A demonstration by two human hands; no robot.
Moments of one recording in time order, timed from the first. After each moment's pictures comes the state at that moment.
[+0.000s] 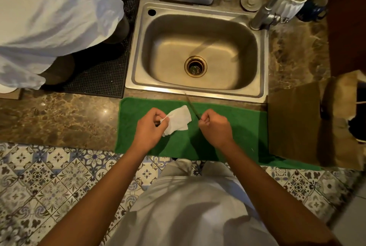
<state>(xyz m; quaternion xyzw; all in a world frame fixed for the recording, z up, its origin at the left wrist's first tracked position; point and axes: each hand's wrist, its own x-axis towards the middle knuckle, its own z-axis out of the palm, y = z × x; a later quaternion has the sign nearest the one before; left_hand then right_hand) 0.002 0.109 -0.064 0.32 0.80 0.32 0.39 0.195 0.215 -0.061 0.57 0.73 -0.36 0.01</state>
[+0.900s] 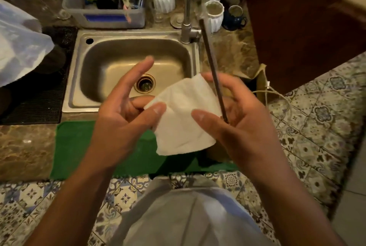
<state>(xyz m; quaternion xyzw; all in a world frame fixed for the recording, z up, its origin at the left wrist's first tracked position) 0.203 0.208 0.164 0.36 0.57 0.57 0.47 0.393 0.268 0.186 0.40 0.57 -0.66 -0.30</state>
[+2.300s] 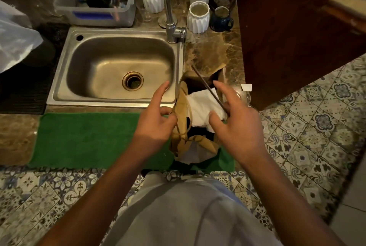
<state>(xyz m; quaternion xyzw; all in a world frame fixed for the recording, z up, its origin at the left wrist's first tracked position) 0.318 0.260 0.079 0.35 0.73 0.40 0.43 0.500 0.326 0.108 0.54 0.78 -0.29 -0.16</state>
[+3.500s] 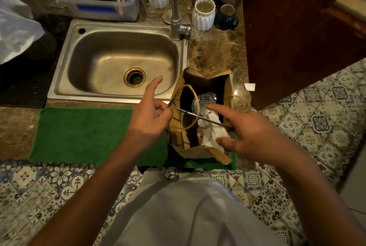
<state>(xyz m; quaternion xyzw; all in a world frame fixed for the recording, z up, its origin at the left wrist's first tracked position) 0.292 0.255 0.082 0.37 0.75 0.38 0.39 0.512 0.340 0.138 0.40 0.84 -0.32 0.14</state>
